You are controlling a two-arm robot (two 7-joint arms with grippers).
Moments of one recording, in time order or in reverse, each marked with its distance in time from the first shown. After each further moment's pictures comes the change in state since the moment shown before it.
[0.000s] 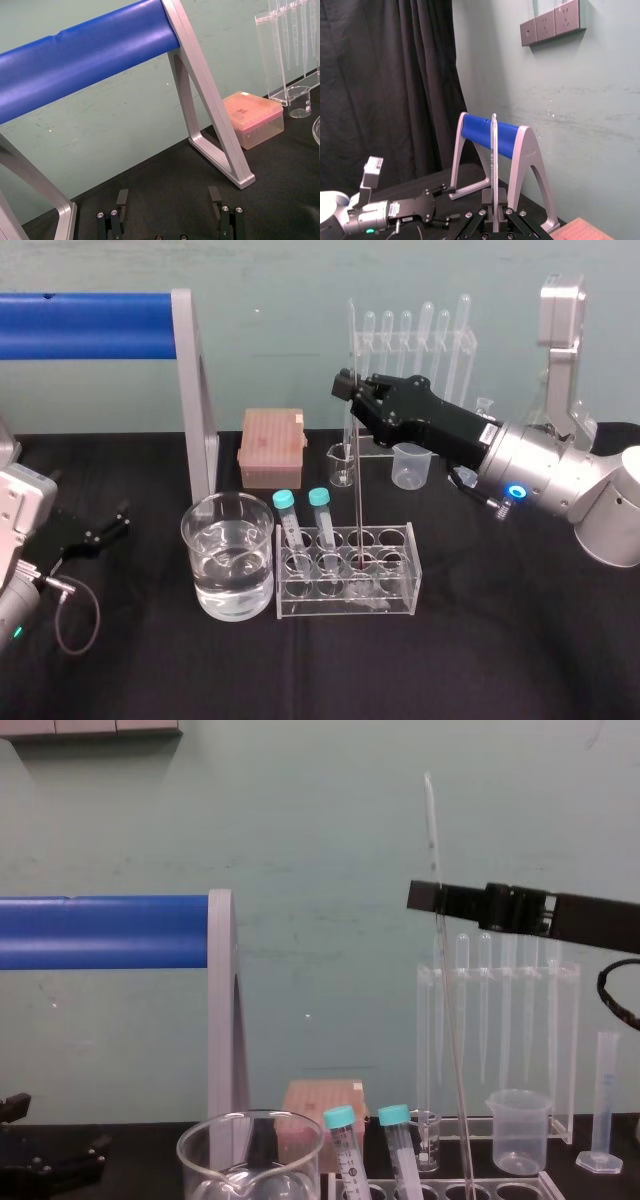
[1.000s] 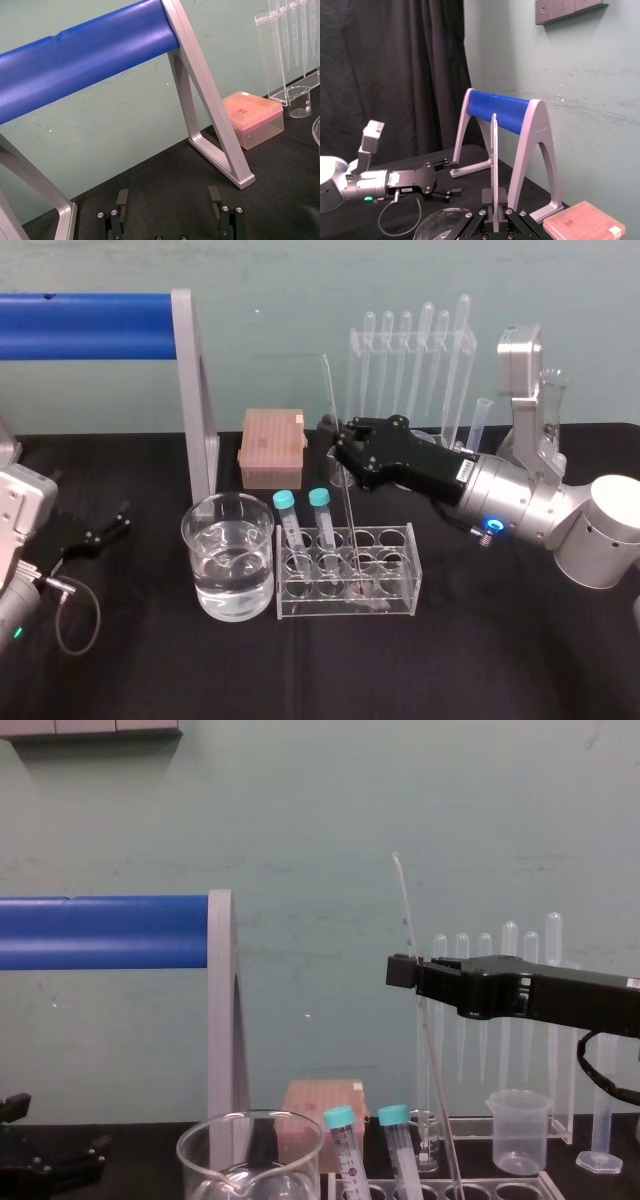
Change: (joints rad) left arm 0.000 0.000 0.000 0.000 0.000 0.000 0.000; right arm -0.004 -0.046 -0.032 0.097 -0.114 -0.075 0.066
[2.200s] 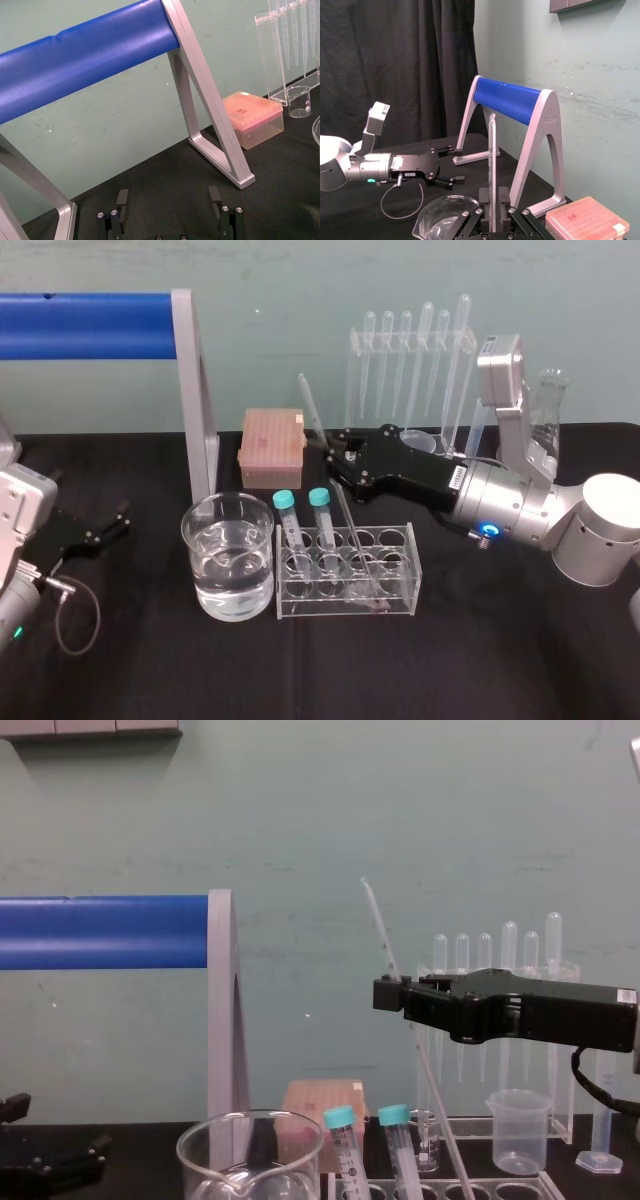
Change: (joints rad) left arm 0.000 0.000 0.000 0.000 0.000 0.000 0.000; right arm 0.013 -0.002 -0.015 0.010 -0.060 0.004 0.022
